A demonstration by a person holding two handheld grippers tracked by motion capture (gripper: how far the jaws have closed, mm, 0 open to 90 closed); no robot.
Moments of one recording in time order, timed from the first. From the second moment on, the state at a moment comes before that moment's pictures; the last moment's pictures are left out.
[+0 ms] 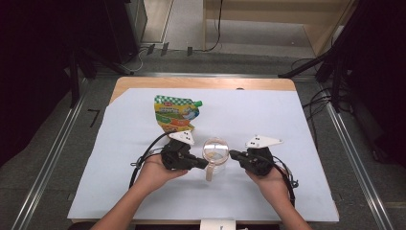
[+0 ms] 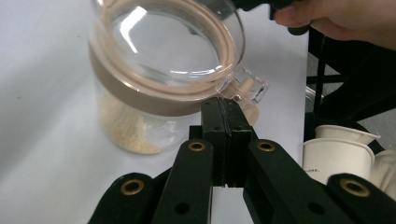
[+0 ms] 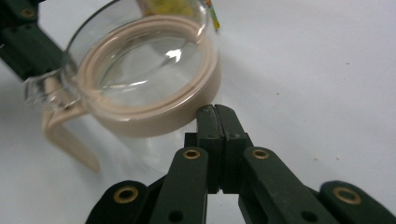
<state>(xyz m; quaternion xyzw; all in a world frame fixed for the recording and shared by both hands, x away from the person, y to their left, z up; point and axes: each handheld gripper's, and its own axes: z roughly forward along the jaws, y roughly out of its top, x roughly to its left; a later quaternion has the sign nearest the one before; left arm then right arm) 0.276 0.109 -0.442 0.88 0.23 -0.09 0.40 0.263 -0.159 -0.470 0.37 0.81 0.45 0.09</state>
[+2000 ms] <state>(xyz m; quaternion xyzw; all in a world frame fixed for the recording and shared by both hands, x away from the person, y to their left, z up) 0.288 0.144 -0.438 0.87 0.25 -0.05 0.42 0.201 -0.096 -0.482 0.30 0.85 0.43 0.06</state>
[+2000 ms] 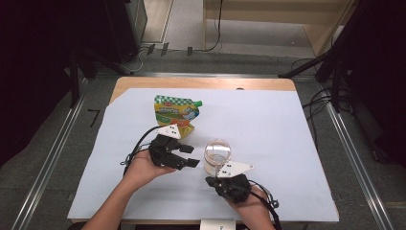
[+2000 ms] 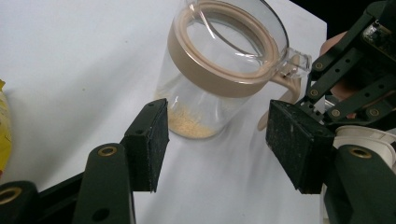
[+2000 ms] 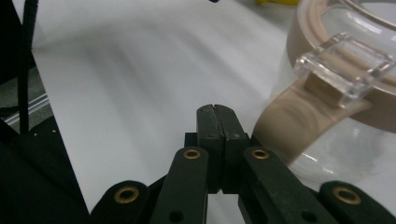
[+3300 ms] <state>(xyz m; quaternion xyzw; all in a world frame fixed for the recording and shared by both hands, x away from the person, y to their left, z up) 0.288 0.146 -0.439 0.87 0.25 -0.05 0.41 0.229 -0.166 -0.475 0.36 0.84 0.39 0.04</state>
